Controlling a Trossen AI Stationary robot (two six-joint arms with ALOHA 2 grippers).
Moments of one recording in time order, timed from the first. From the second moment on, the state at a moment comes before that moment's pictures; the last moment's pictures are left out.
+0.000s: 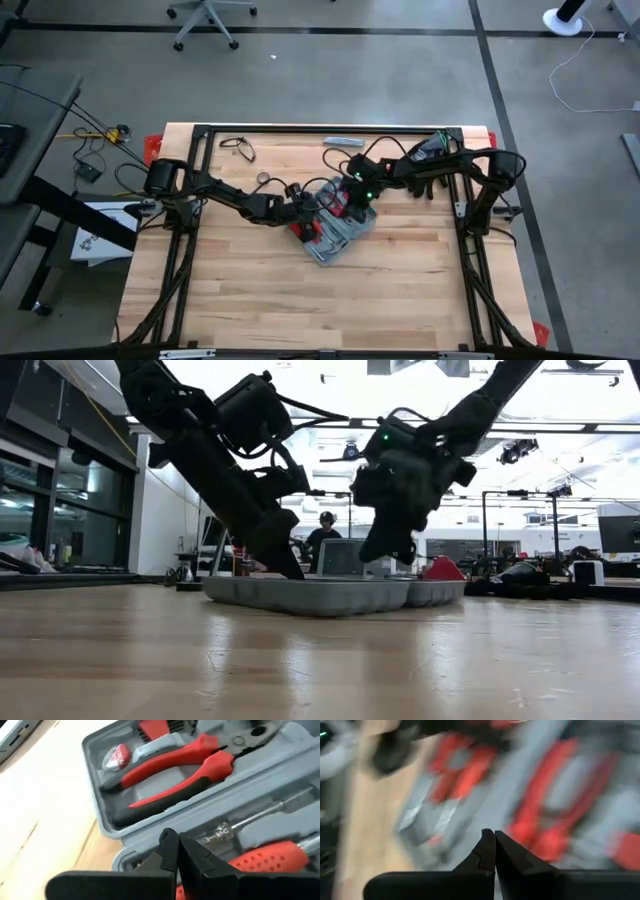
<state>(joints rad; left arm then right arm) -0.05 1.81 0.85 0.08 -0.41 -0.18 -0.29 1.78 0.93 -0.10 -0.59 0.20</state>
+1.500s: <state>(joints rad) -0.12 1.96 0.88 0.32 -0.28 -0.26 -0.13 1.63 0.66 -0.04 -0.17 0.50</state>
